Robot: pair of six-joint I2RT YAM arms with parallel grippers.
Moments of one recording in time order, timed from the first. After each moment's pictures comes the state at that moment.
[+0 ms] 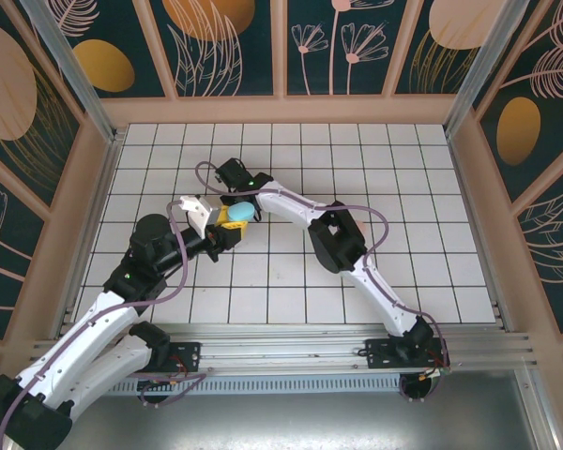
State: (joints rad) left arm -0.54 0.76 0.61 0.02 0.40 -0.08; right arm 0.84 2.60 2.27 -0.63 0.11 0.13
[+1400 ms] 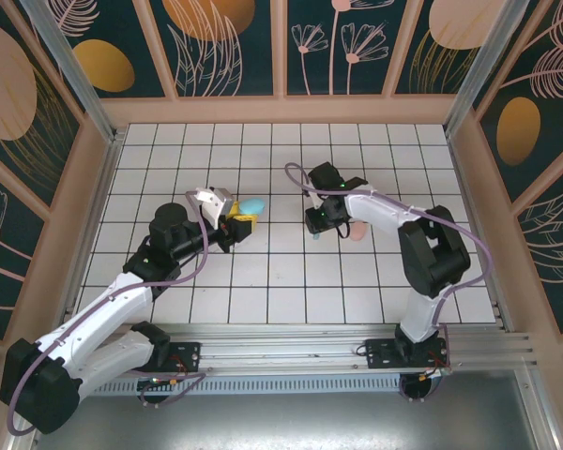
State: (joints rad) left arm -0.54 0.95 0.61 0.16 0.41 -0.11; right arm 0.56 1.78 1.25 -0.67 -0.05 0.12
